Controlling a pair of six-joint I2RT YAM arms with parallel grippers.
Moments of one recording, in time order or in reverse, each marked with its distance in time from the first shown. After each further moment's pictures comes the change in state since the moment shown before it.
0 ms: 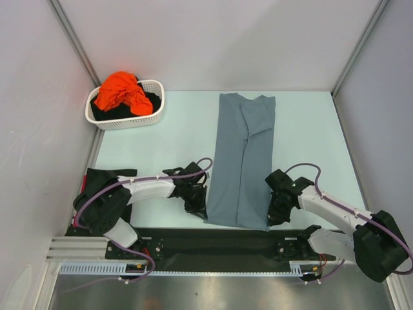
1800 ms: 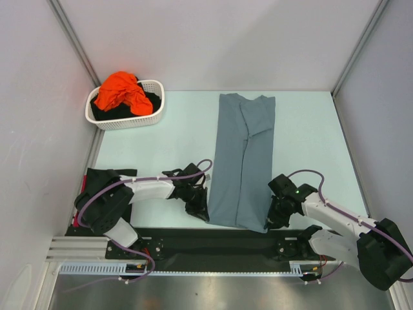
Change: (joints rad) left arm 0.016 0.008 -0.042 0.072 0.079 0.001; right arm 0.003 -0.093 -0.098 0.073 -0.079 0.061
